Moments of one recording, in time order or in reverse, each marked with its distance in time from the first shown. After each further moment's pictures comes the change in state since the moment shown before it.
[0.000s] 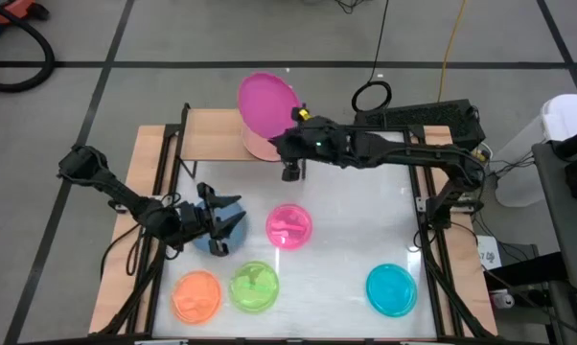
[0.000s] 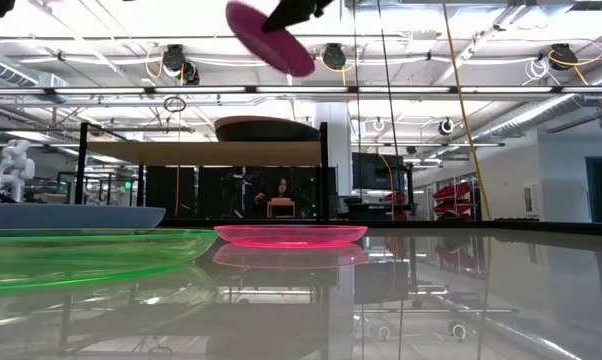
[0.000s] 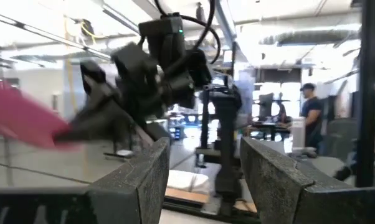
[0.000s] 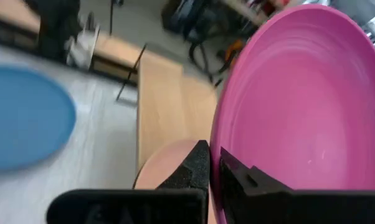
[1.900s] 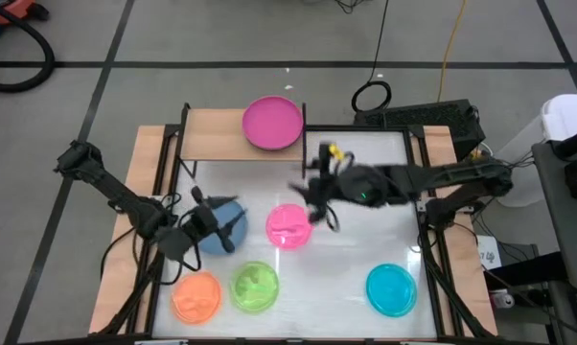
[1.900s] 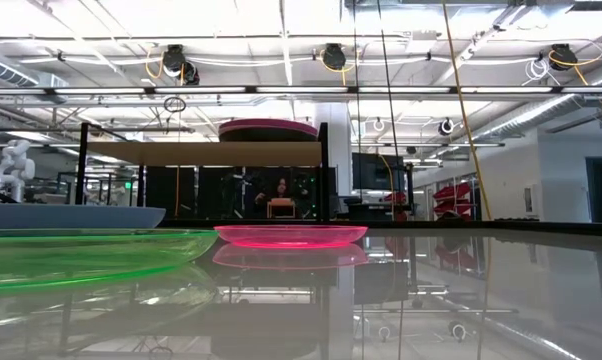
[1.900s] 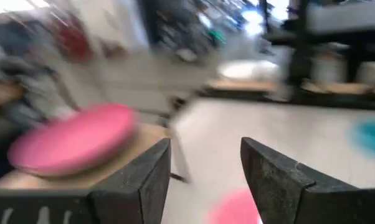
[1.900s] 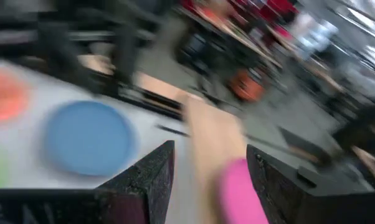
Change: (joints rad) left arm -0.069 -0.043 0.344 -1.343 -0.363 -0.577; right arm 0.343 -0.257 -0.201 0.016 0.208 0.104
